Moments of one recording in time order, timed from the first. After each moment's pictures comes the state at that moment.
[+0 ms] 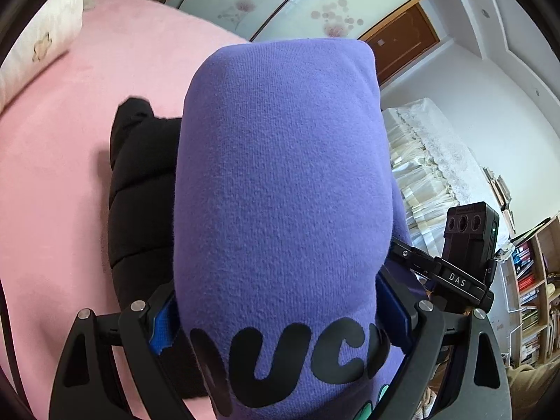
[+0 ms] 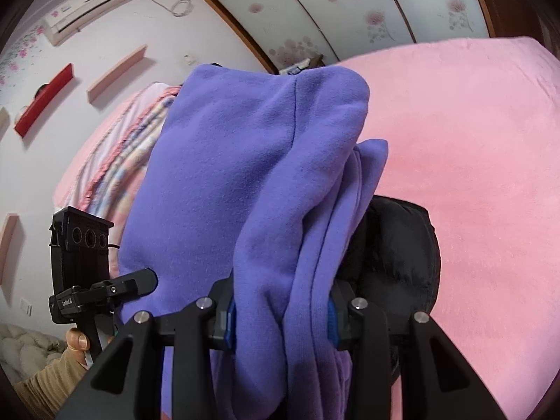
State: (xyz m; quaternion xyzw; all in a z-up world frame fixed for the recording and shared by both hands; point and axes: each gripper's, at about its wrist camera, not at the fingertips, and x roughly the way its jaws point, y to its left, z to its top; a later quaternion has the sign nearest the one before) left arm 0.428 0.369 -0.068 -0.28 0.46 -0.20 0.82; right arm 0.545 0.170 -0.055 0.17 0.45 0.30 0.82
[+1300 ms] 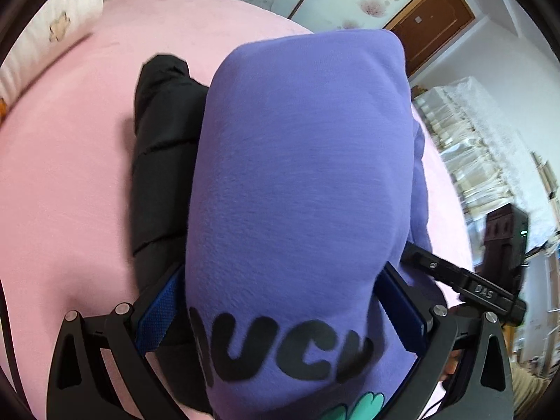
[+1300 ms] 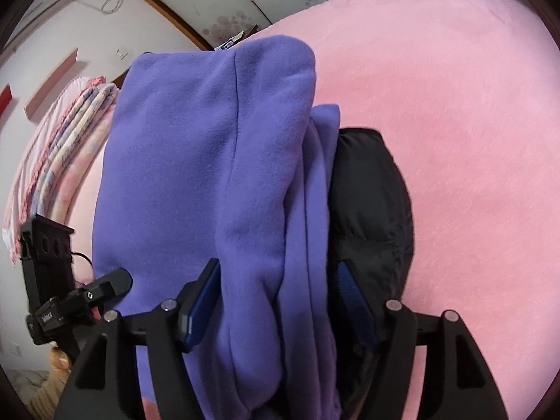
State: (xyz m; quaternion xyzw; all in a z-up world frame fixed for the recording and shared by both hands) left arm 0.386 0.259 -0.004 -0.22 0.51 -0.11 0.82; right arm 0.548 0.173 -0.140 0.17 0.51 0.20 0.82
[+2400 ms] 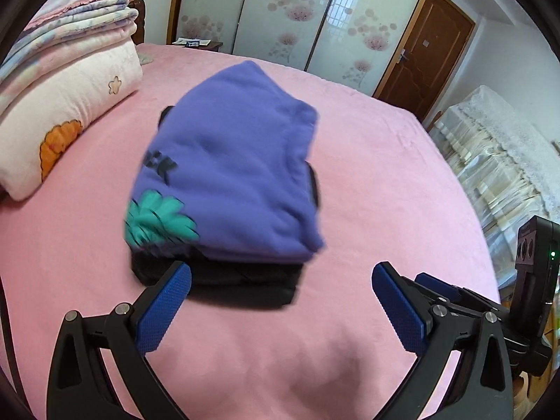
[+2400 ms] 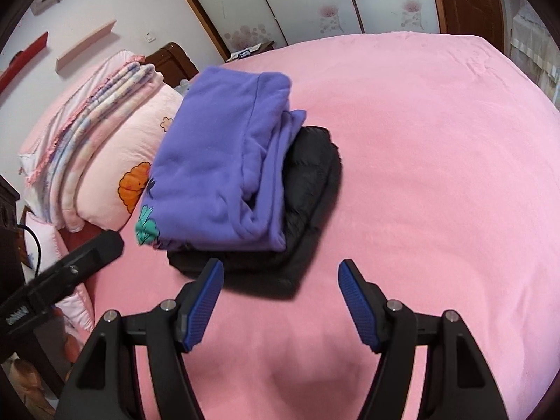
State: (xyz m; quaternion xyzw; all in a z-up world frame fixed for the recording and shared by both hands) left arm 0.188 0.069 0.117 -0.17 0.42 0.00 0.89; right arm 0.387 0.082 -0.059 0.10 0.48 0.20 0.85
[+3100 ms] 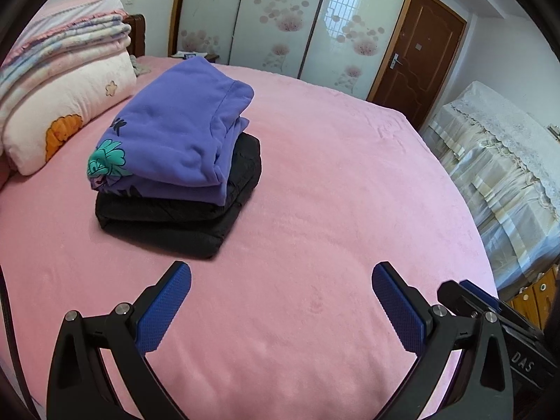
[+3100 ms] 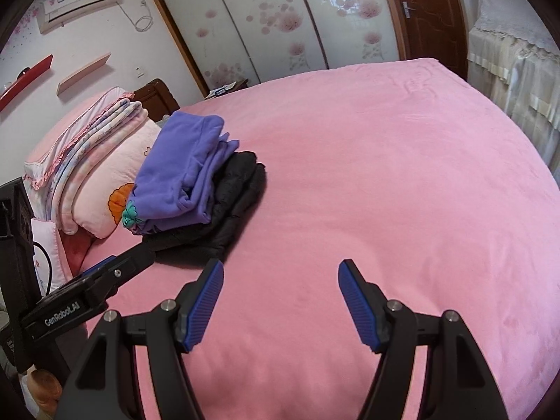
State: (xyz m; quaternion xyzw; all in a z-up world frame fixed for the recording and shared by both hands) left arm 0.115 -0.077 0.110 -0.15 0.39 0.03 0.91; right arm 0.277 -0.071 -0.042 0.11 0.41 0.15 0.89
